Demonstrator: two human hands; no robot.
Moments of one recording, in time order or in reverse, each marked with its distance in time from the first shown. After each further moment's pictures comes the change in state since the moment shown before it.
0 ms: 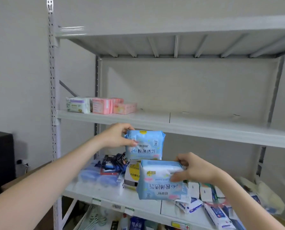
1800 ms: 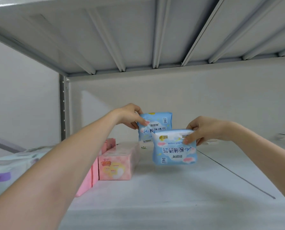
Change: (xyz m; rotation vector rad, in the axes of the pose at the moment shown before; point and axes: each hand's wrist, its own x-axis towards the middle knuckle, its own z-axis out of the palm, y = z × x) left_hand 0.490 -0.149 -0.114 -0.007 -0.118 0.084; right_hand 0.446 0.011 -0.144 -0.002 0.293 0.166
